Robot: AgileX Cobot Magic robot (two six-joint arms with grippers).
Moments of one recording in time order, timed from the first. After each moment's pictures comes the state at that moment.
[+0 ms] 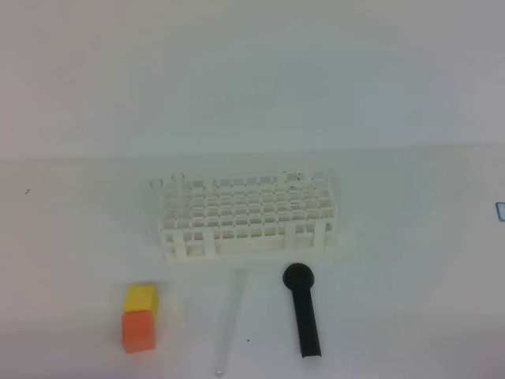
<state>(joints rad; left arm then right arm) -0.07 -0.03 0.03 -0.04 0.32 -0.04 -0.05 -0.01 0.02 -0.32 0.36 0.31</state>
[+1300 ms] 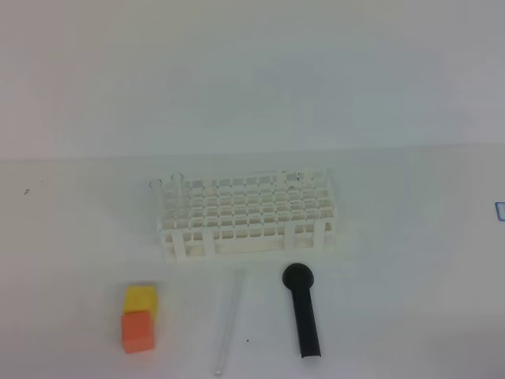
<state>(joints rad) -0.07 0.00 -0.04 -0.83 -0.21 0.06 -0.05 -0.01 0.02 -0.32 0.36 0.31</state>
